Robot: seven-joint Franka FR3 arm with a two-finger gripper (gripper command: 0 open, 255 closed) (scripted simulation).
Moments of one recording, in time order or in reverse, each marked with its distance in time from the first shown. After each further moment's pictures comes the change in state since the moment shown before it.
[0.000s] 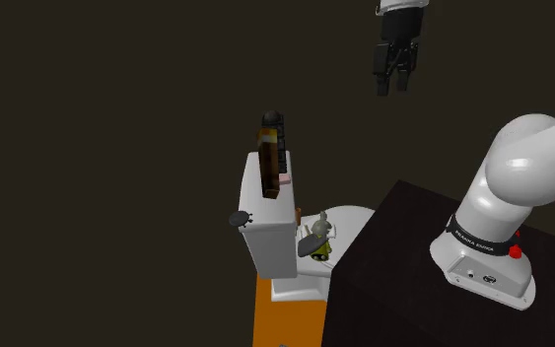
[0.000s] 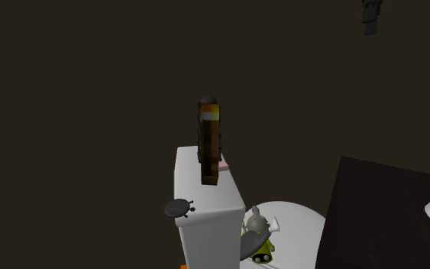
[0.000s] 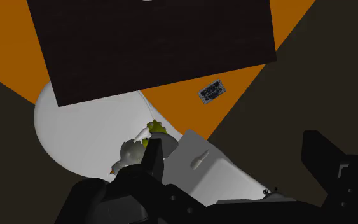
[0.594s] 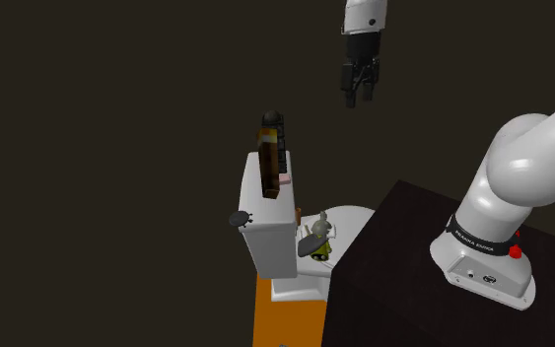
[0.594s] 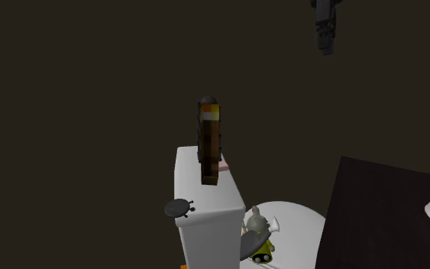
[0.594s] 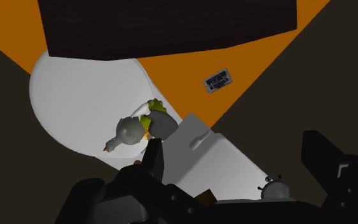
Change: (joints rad) arm 0.028 0.242 -0.006 0.051 -0.029 0.192 -0.090
